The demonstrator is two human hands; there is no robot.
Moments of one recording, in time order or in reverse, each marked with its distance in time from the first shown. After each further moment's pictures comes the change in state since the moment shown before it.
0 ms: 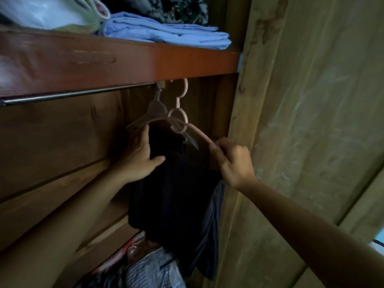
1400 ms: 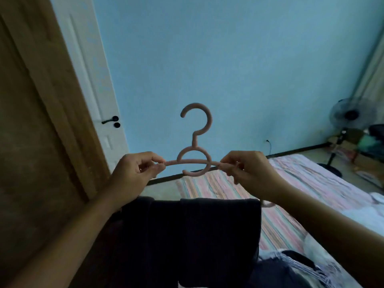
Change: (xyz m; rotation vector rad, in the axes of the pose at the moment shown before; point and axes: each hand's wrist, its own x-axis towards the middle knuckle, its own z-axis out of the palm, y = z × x) left_hand -0.127 0.452 0.266 -0.685 -0.515 0.958; right_hand -0.343 0.048 -0.456 -0.471 0.295 0.663
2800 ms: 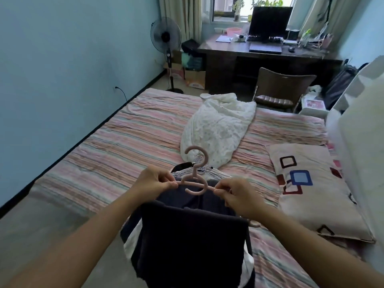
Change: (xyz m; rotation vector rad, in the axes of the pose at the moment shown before) left_hand -0.047 0.015 0.384 -0.215 -1.085 0.103; right_hand -0.350 0.129 0.019 -0.066 0.331 0.975
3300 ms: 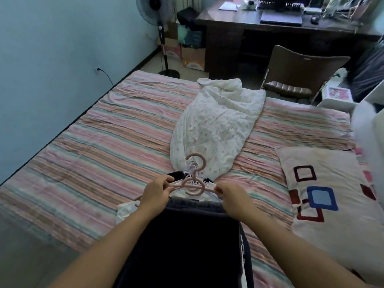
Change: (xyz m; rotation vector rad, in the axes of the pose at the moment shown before) left_hand 0.250 -0.099 0.112 0.123 0.146 -0.198; right_hand 0.232 0.200 0.014 -0.299 -0.106 0.216
